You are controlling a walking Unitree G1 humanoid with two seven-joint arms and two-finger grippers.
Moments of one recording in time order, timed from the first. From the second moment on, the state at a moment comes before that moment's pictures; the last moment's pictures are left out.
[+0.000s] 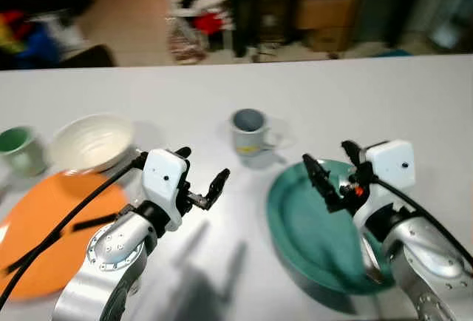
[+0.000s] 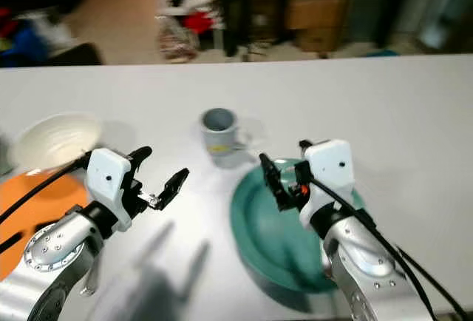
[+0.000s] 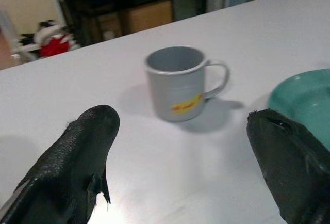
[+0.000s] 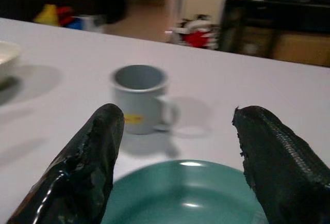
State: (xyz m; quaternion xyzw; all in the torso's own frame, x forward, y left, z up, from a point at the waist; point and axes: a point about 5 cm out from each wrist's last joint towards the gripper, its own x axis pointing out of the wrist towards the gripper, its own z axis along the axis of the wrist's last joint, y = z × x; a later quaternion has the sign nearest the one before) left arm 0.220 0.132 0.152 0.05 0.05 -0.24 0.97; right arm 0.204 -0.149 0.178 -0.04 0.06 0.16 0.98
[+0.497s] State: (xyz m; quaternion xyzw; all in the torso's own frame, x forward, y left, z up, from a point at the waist) left arm 0.228 0.141 0.153 0.05 0.05 -0.17 0.98; right arm 0.204 -0.152 0.174 -0.03 0.05 0.13 0.99
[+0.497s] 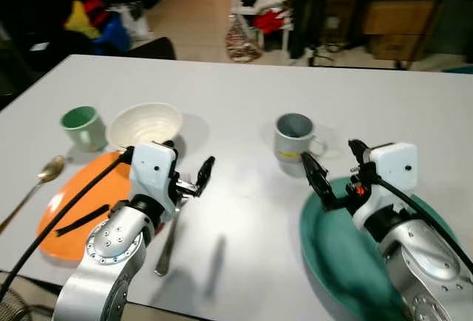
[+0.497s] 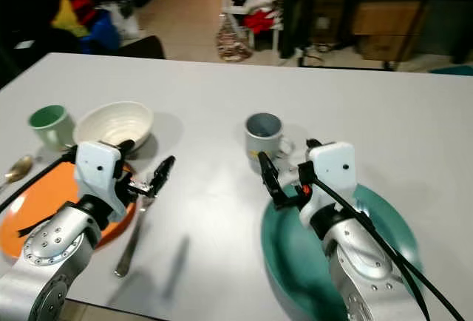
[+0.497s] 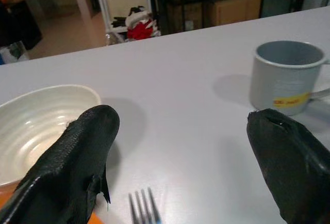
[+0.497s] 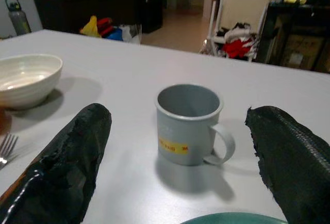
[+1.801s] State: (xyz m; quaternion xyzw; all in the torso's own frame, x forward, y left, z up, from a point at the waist) left arm 0.224 0.137 0.155 0.08 0.04 -0.19 0.98; right arm 0.205 -0.142 0.172 0.01 0.04 0.16 0.99
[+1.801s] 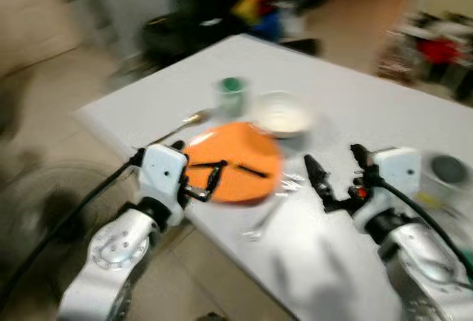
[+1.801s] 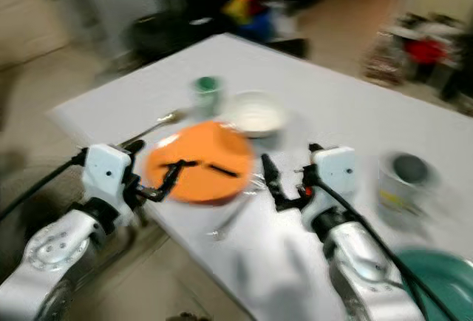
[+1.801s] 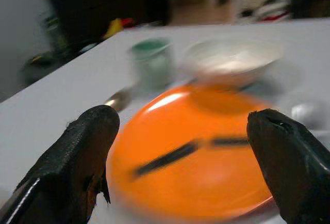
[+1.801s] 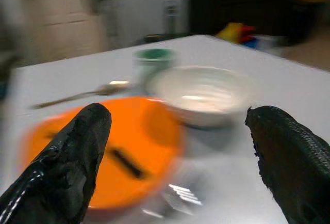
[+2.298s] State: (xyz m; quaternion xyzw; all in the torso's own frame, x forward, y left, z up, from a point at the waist) left arm 0.223 0.140 0.152 0.08 0.05 -0.18 0.98; right arm 0.205 -0.139 0.171 0.01 0.04 0.17 0.98
